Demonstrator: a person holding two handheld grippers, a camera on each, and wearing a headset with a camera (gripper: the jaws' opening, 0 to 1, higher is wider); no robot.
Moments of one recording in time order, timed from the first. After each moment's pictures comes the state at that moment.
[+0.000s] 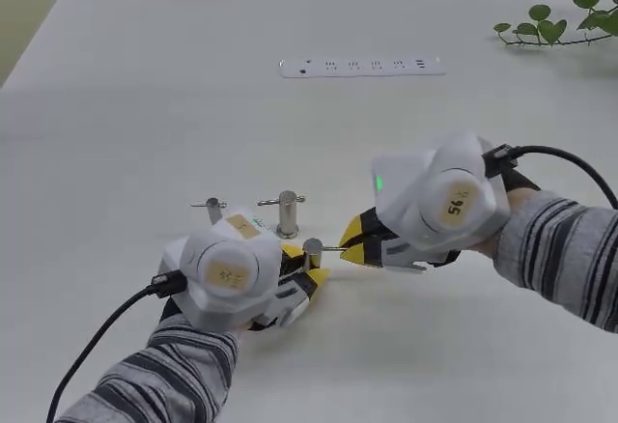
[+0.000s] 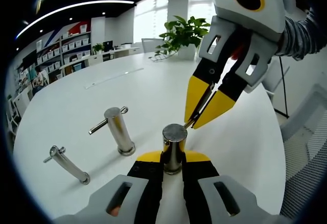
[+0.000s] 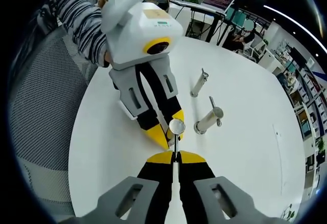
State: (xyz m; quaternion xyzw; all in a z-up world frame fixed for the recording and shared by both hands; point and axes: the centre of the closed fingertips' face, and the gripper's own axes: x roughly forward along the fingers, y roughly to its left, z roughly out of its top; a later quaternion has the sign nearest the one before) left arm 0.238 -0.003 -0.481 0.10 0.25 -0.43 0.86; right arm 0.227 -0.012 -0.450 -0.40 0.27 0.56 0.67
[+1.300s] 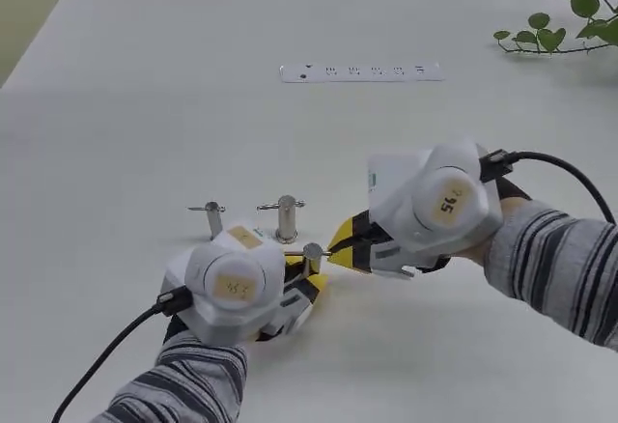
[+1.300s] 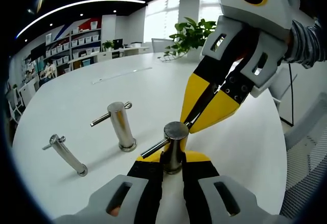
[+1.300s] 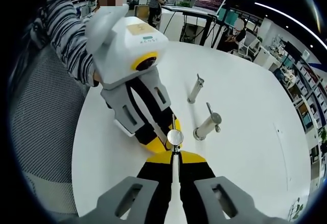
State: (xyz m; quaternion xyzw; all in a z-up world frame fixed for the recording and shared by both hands) left arm 0.238 -0.002 -0.484 0.07 0.26 -0.40 0.88; right arm 0.228 0.000 -0.447 -0.36 0.27 0.56 0.69
